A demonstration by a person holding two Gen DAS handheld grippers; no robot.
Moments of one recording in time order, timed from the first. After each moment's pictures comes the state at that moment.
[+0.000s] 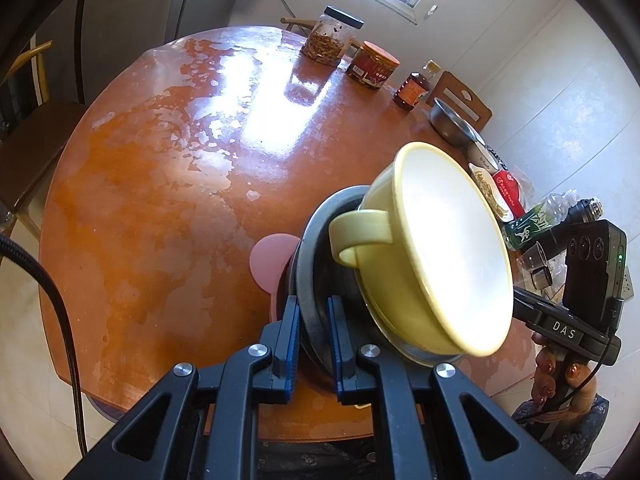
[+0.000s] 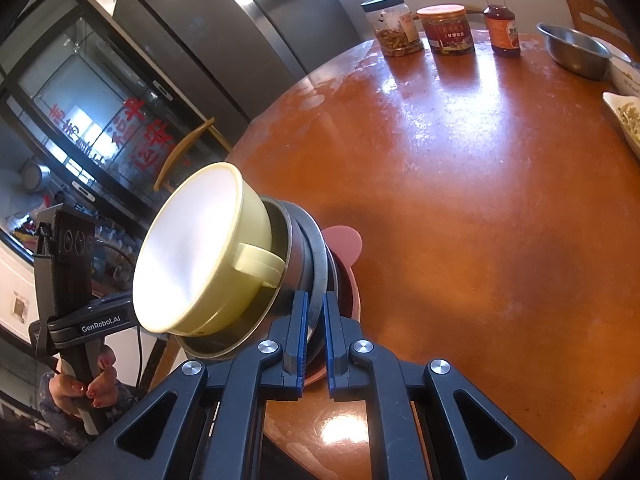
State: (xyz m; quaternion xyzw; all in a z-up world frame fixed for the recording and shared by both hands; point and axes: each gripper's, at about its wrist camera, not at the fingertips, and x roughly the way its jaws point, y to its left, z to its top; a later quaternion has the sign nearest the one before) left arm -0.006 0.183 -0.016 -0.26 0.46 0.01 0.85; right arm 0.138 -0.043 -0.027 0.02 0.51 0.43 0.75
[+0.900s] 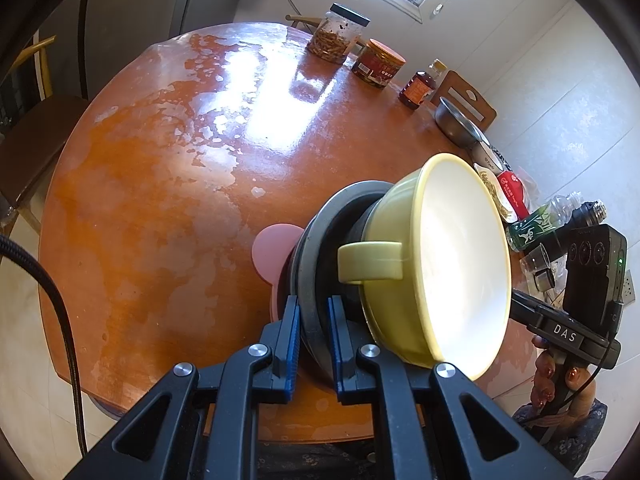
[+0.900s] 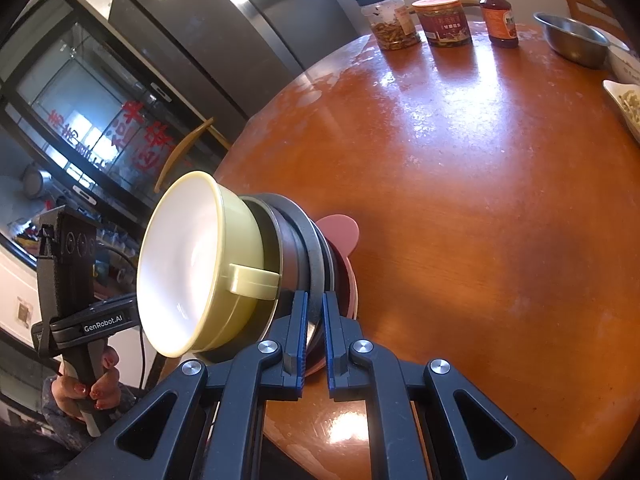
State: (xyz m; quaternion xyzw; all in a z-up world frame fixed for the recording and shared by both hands) left arm -0.003 0.187 -0.021 -0.27 0.46 0.02 0.85; right arm 0.146 -0.045 -0.035 0.03 0.52 0.43 0.74
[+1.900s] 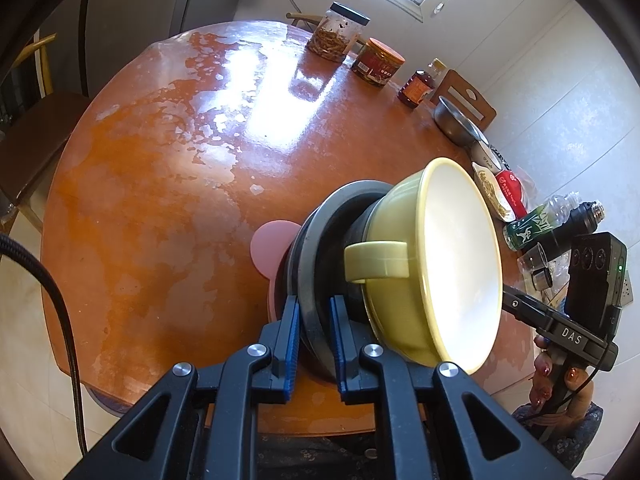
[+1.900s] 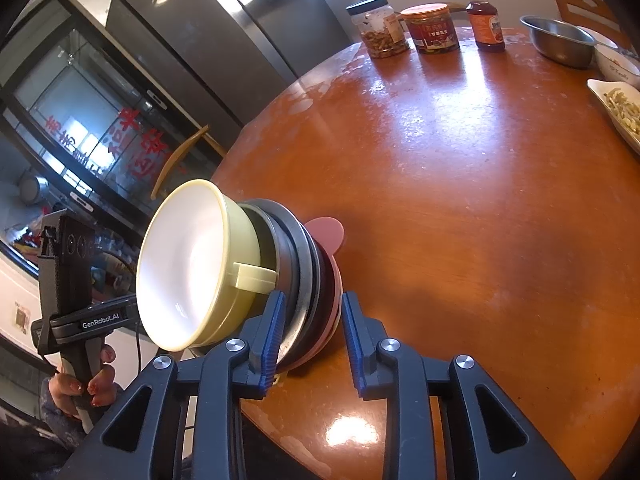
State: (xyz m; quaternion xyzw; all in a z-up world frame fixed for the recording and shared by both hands) left arm -0.003 0.188 -0.019 -0.27 0.46 0.01 0.84; right arm 0.143 -0.060 -0.027 0.04 0.51 0.42 0.75
